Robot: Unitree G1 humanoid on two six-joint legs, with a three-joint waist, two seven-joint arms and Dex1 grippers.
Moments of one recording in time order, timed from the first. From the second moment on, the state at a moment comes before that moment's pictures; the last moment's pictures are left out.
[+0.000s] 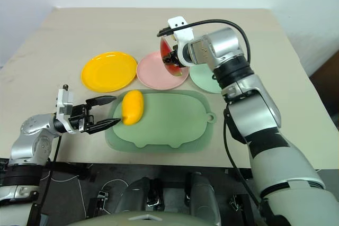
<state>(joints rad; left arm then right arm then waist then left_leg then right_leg) -0.24 0.62 0.17 0.18 -0.56 0.08 -1.36 -1.40 -0.29 0.35 0.84 0.44 0.92 0.40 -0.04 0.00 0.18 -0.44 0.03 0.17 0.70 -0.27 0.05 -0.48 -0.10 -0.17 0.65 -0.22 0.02</state>
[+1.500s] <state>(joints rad) -0.18 0.66 0.23 -0.07 -0.64 0.46 -1.02 -0.59 -0.70 -0.15 -0.27 0.71 0.92 1.00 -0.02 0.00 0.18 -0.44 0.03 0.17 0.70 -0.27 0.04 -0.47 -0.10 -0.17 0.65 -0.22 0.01</state>
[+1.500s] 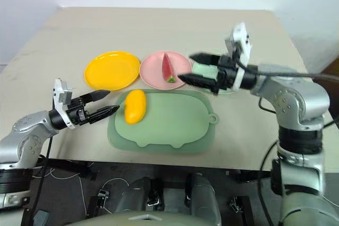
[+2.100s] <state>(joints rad) -0.37 0.61 0.25 -0.37 -0.80 0.85 -0.59 -0.40 -0.85 -0.05 -0.34 0.57 0.62 1.13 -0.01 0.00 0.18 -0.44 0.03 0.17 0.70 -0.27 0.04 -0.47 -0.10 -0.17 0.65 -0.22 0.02</state>
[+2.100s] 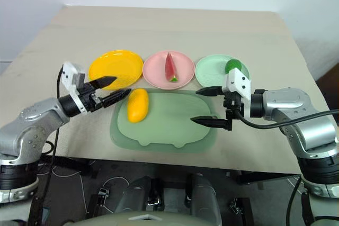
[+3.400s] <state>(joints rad) -0.74 0.78 -0.28 -0.09 -1.93 1.13 0.78 -0.45 -0.85 -0.03 -0.24 0.53 0.56 1.10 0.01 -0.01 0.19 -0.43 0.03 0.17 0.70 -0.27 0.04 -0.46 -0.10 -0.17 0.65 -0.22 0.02</state>
